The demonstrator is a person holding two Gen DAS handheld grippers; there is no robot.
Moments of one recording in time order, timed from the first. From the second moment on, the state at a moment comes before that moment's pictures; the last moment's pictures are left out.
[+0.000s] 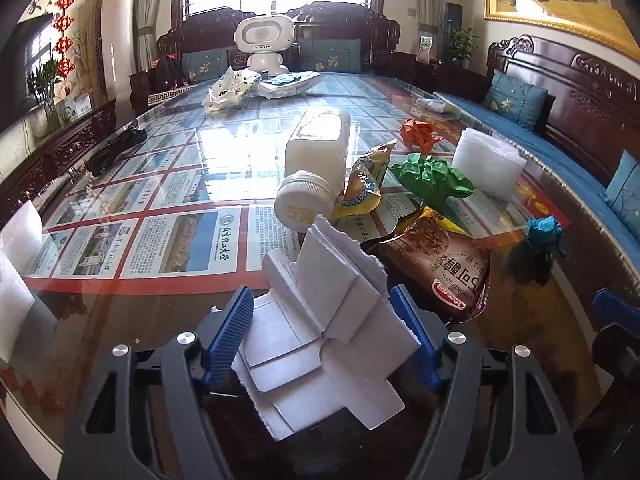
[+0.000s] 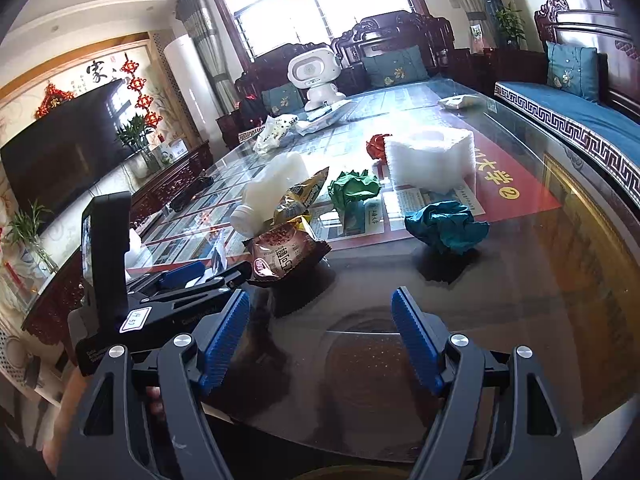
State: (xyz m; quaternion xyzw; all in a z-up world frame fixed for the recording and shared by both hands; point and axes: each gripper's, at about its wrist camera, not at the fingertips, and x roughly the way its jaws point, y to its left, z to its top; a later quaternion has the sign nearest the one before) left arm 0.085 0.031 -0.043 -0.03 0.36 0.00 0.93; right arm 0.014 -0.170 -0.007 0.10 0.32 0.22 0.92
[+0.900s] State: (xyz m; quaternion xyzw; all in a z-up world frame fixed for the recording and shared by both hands) left arm 0.072 0.061 -0.033 -0.10 0.33 -0.07 0.93; right arm 0.046 -0.117 -0.010 0.06 0.34 0.22 0.91
